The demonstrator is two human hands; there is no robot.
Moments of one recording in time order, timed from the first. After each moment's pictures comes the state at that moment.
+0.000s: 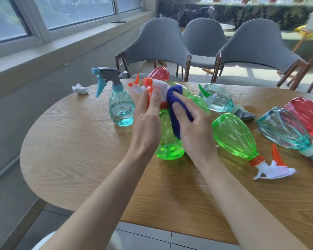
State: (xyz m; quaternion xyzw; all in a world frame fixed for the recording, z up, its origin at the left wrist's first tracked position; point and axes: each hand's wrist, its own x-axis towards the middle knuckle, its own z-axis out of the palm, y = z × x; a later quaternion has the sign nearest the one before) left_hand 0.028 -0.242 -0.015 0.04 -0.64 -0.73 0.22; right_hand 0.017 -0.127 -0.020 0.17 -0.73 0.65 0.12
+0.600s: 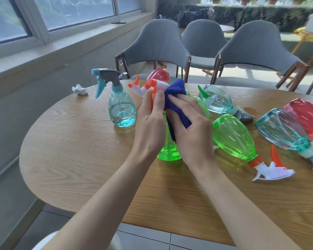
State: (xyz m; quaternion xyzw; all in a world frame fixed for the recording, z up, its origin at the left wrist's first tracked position) left_hand 0.033 -0.233 -0.011 0.01 -0.66 -0.71 0.25; right_hand 0.019 -0.130 -0.028 0.24 -0.76 0.55 0.26
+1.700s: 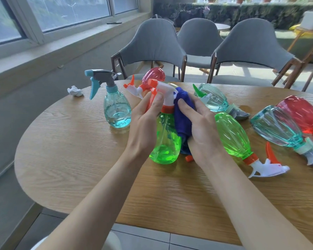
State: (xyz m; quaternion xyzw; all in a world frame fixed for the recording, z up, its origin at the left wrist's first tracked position) left_hand 0.034 -0.239 -0.009 -0.01 -0.64 -0.74 0.20; right_hand 0.005 -0.113 -0.013 0.08 -0.49 0.87 -0.05
